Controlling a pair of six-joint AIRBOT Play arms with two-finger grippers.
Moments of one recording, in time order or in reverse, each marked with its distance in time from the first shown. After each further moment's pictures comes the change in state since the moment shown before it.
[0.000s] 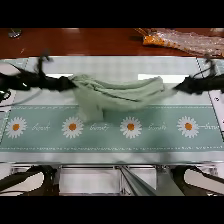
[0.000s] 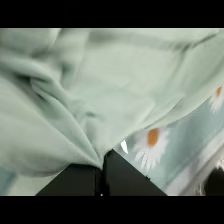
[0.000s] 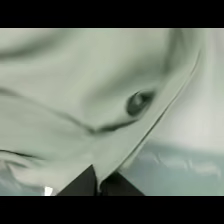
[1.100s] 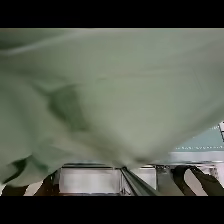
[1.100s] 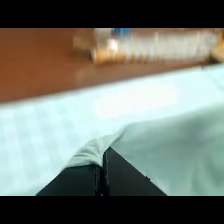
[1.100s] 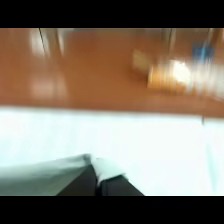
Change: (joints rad) left arm 0.053 0.529 0.864 0.435 -0.519 -0.445; right arm 0.007 0.452 0.917 -0.371 0.477 0.355
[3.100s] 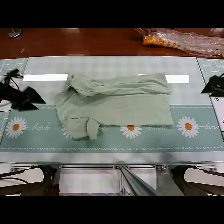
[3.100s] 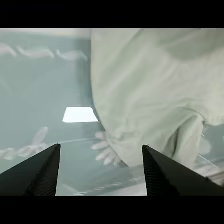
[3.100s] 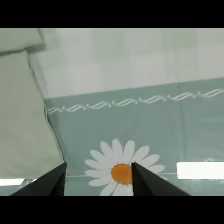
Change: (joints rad) left arm 0.332 -0.685 -0.852 0.002 0.186 0.240; right arm -0.140 -0.560 -0.650 -0.150 -0.201 -0.175
